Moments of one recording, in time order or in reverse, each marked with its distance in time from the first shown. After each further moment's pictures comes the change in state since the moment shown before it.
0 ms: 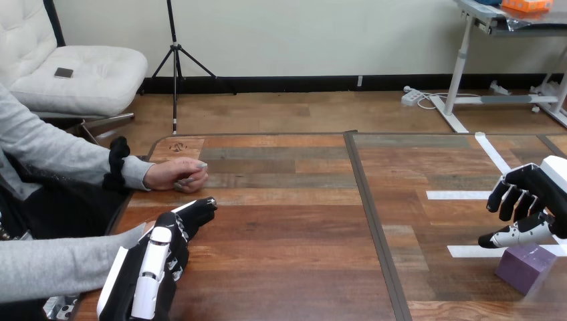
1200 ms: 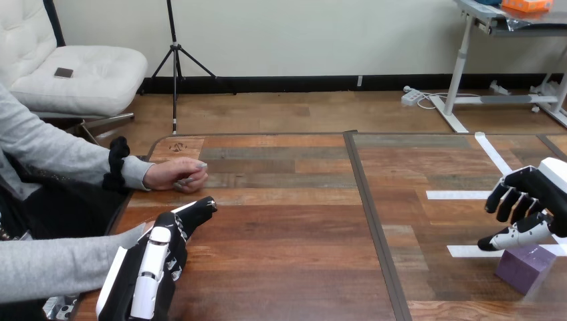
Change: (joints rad) left arm 0.000 -0.001 0.002 0.000 0.002 0.001 0.007; right arm 0.000 0.000 0.000 -0.055 0.022 0.088 0.091
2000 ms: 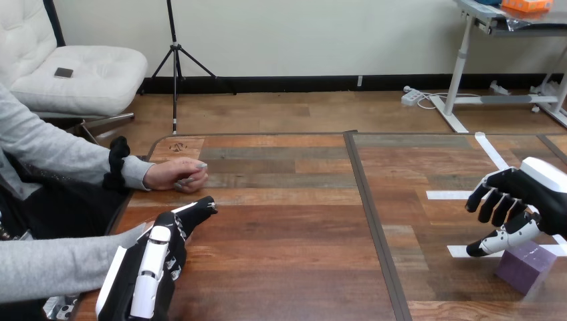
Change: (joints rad) left arm 0.000 0.000 0.000 -0.004 0.003 0.002 0.005; right arm 0.000 -0.007 -0.001 -0.073 0.030 0.010 0.149
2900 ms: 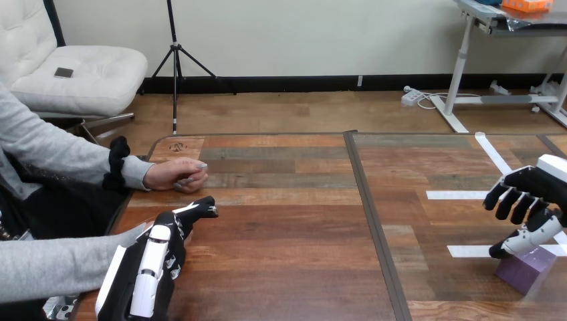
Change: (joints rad) left arm -0.003 -0.001 0.000 0.000 0.000 0.000 0.006; right arm 0.000 -0.079 -0.001 -0.059 0.000 0.067 0.095
